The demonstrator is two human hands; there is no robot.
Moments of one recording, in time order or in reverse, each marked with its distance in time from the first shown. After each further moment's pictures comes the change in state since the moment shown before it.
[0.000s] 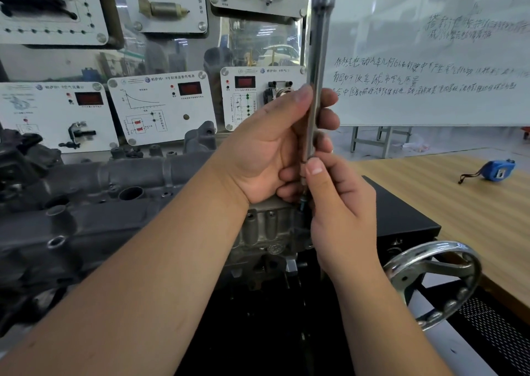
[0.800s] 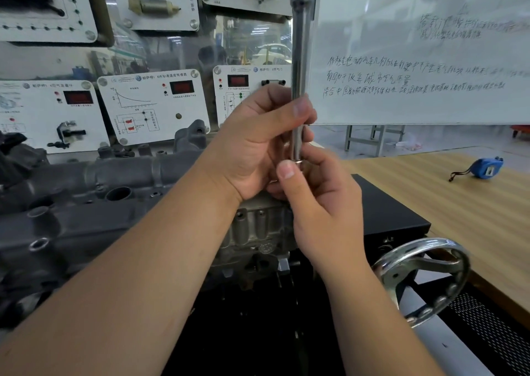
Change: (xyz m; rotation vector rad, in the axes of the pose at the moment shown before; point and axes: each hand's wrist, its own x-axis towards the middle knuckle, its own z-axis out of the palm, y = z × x) left_hand 0.001 -0.003 -0.001 0.039 0.117 0.119; right_hand -0.001 -0.002 0.001 -0.181 0.020 -0.034
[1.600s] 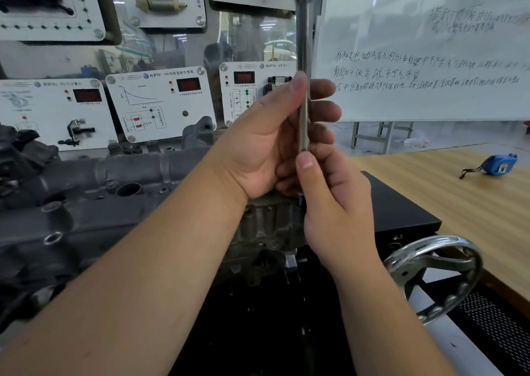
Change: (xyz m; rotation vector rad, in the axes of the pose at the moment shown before) left_hand -0.004 0.004 0.006 -0.044 -0.082 -0.095; right_hand 0.003 -0.001 0.000 0.038 -0.064 -0.004
